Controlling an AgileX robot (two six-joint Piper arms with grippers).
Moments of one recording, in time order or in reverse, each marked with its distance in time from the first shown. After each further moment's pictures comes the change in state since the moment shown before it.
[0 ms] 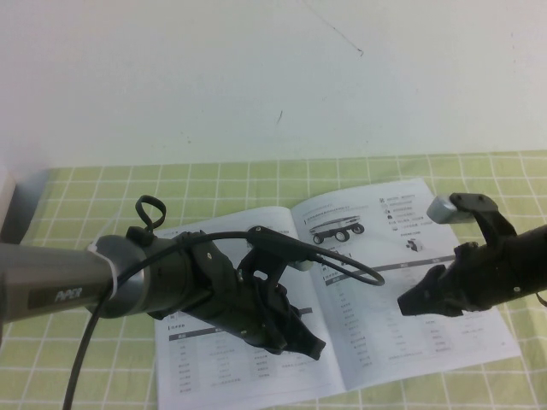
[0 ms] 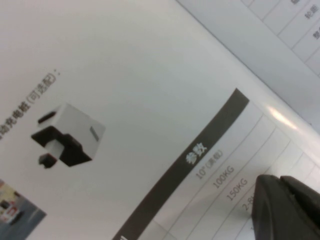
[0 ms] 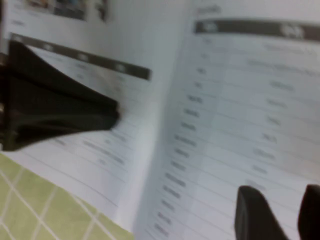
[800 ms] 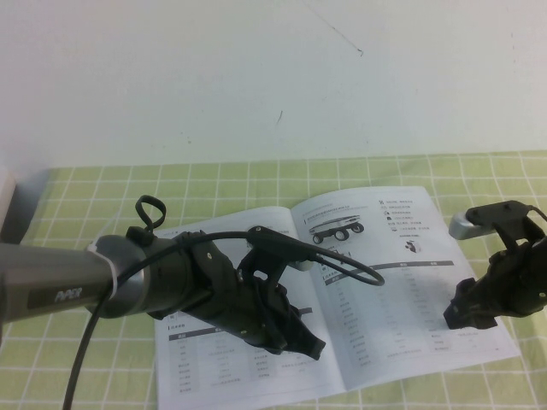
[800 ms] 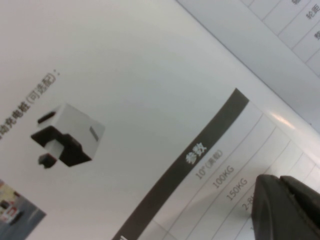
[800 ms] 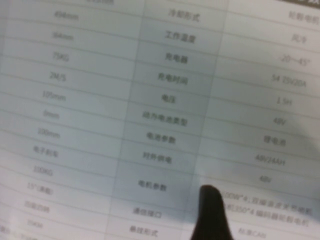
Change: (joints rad) right arm 0.000 -0.028 0.002 -0.522 -0.196 0.436; left arm 0.000 0.000 0.000 0.002 0.000 -0.001
